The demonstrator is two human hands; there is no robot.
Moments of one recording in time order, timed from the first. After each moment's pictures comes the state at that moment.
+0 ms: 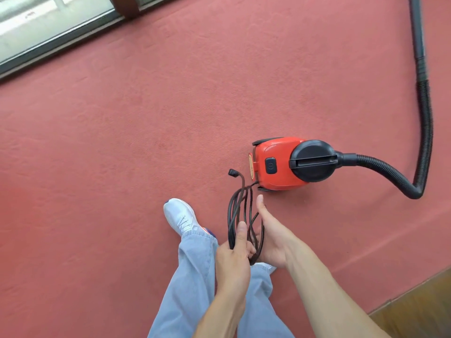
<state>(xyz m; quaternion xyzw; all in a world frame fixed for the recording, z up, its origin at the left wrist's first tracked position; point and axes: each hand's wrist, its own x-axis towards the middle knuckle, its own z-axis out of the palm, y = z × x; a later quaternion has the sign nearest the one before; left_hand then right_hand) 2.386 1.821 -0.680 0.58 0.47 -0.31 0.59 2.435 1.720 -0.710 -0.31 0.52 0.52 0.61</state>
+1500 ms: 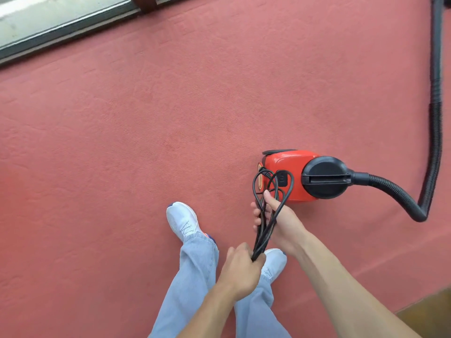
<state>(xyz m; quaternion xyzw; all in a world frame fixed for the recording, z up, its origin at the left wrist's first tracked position) 2.410 1.853 -0.720 0.68 0.21 -0.55 0.43 2.479 1.732 -0.755 -0.45 0.49 0.39 0.64</state>
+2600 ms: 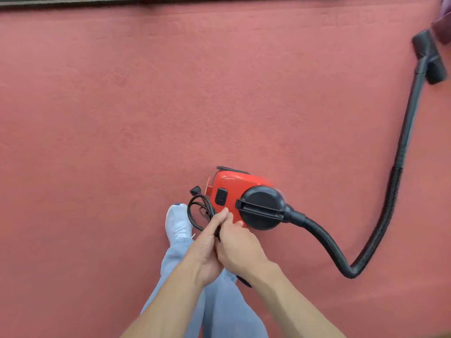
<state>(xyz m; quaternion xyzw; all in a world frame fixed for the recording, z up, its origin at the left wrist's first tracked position) 2.498 1.684 -0.727 0.11 0.60 -0.28 0.74 2.525 1.605 -0.717 -0.85 -0.13 0.49 0.13</state>
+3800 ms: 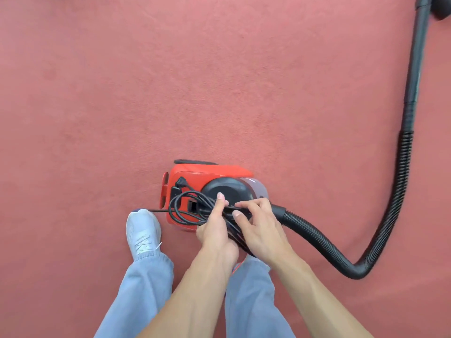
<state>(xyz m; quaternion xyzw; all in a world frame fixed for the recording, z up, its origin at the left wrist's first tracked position) 2.550 1.534 -0.825 0.17 0.73 -0.07 0.66 2.551 1.441 -0.831 -0.85 0.09 0.42 0.32</state>
